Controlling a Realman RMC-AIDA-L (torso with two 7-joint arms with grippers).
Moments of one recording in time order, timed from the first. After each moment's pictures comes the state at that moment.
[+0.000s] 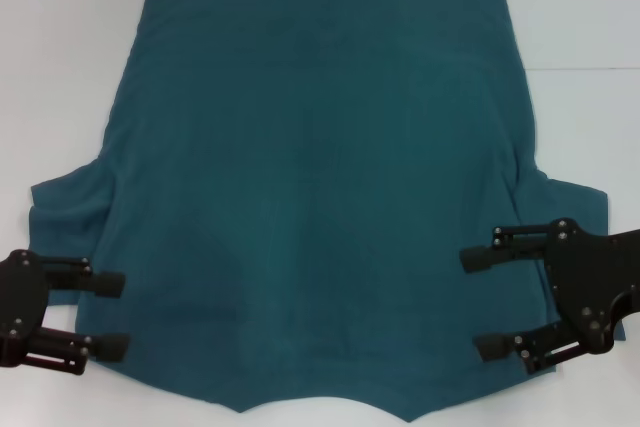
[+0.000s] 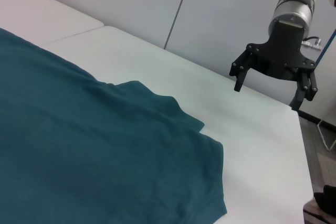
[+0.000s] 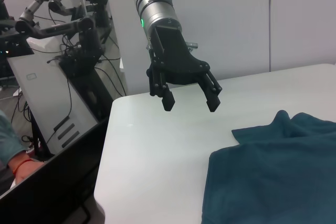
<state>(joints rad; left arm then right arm) -0.54 -1.93 0.41 0.82 2.38 2.05 -1.47 0.53 2.05 -0.76 -0.96 -2.09 -1.94 1.44</state>
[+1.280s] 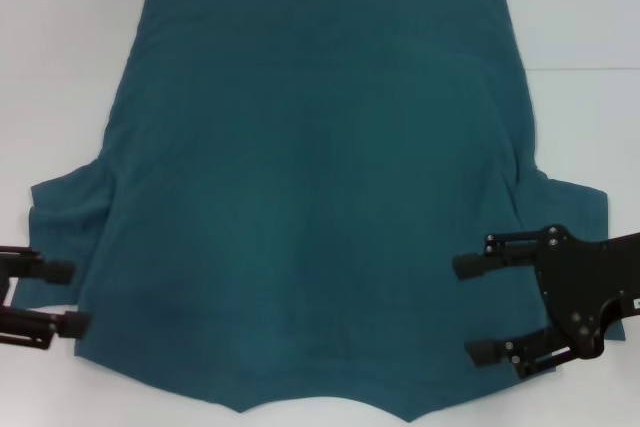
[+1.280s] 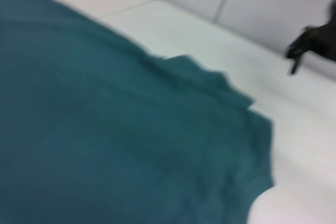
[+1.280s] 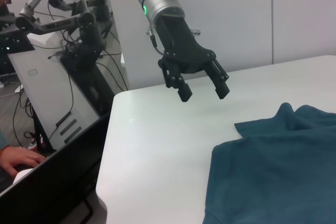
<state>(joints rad) -0.51 -1.94 0.40 0.98 2.44 1.99 -1.58 0.54 2.07 -0.76 -0.97 -2.12 -1.94 1.44</state>
